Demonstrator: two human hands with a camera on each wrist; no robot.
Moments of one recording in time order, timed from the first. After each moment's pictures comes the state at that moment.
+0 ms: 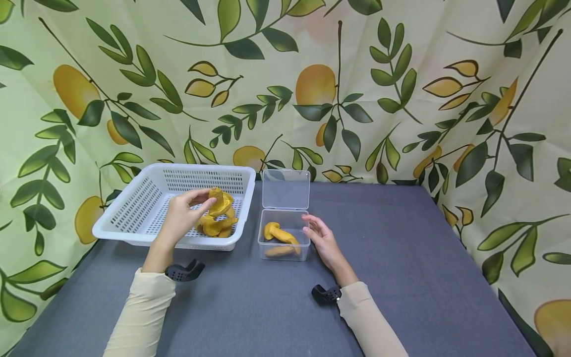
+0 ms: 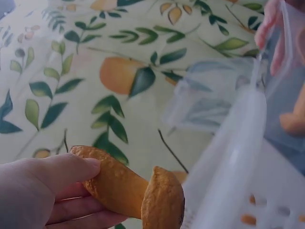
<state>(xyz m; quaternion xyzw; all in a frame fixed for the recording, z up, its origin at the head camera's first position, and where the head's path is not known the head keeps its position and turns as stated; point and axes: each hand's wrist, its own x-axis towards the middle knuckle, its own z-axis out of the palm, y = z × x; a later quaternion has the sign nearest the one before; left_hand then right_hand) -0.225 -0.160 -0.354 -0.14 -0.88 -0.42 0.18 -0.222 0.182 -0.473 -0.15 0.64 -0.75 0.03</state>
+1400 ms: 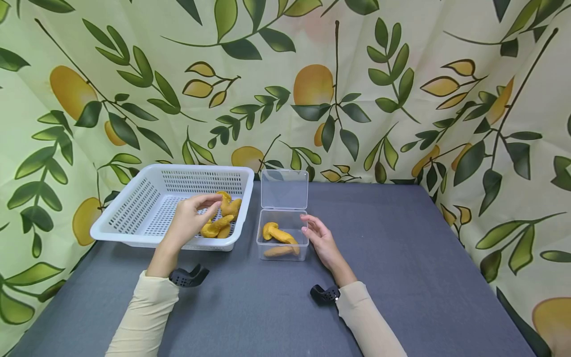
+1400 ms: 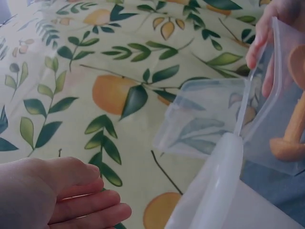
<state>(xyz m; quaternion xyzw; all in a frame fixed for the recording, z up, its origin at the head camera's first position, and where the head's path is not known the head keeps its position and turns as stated) -0.217 -0.144 -0.355 -0.17 -0.87 -0.42 0.17 -0.221 0.183 -0.473 -0.15 0.64 -0.75 0.03</state>
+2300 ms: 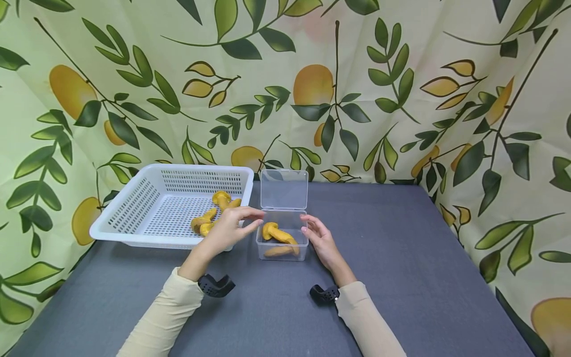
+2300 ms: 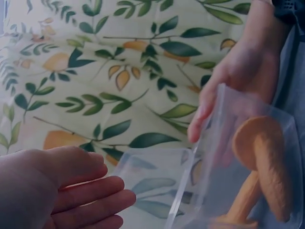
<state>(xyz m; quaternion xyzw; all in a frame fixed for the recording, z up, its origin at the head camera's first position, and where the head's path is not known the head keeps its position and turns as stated) -0.209 -0.078 -0.366 -0.32 -0.86 -0.38 0.10 -0.222 0.182 -0.474 -0.15 0.65 -0.75 0.04</state>
